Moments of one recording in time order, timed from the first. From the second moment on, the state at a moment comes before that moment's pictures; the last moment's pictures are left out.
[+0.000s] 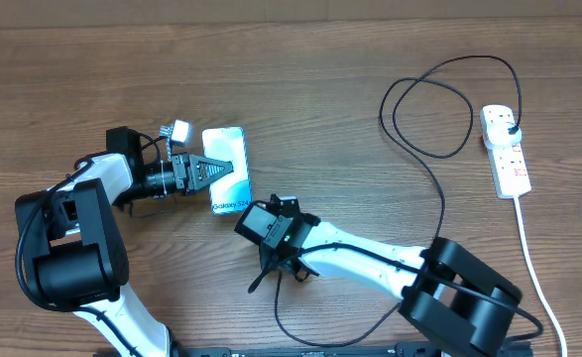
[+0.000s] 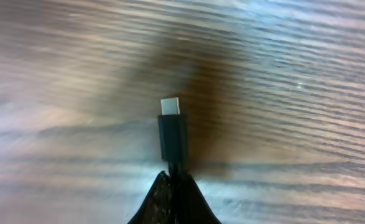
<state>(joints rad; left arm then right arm) 0.21 1.97 1.06 -0.66 1.44 0.26 1.01 1.85 1.13 -0.63 0.05 0.84</state>
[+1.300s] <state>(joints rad) 0.21 1.97 1.06 -0.61 1.44 0.16 1.14 1.69 0.95 -0.20 -0.07 0.80</state>
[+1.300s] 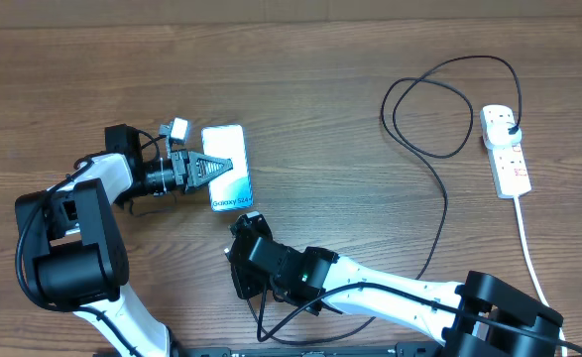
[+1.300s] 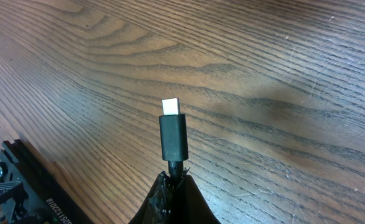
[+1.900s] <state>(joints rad) 0.21 1.97 1.06 -0.61 1.44 0.16 1.09 1.69 0.95 -0.20 -0.06 0.80</state>
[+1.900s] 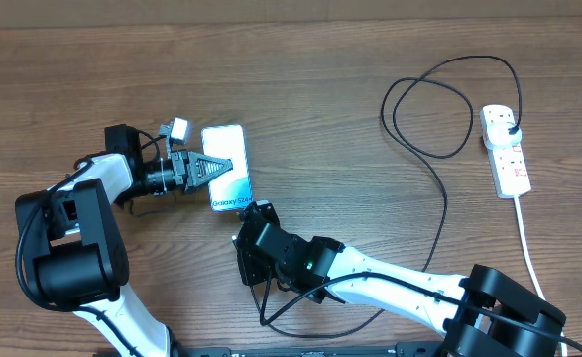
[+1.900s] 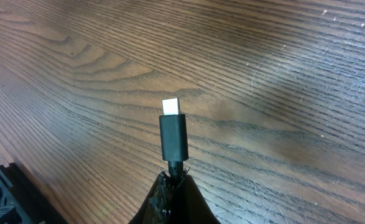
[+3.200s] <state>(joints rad) 0.21 1.97 1.06 -0.60 1.47 0.10 1.09 1.59 0.95 -0.15 0.05 0.81</state>
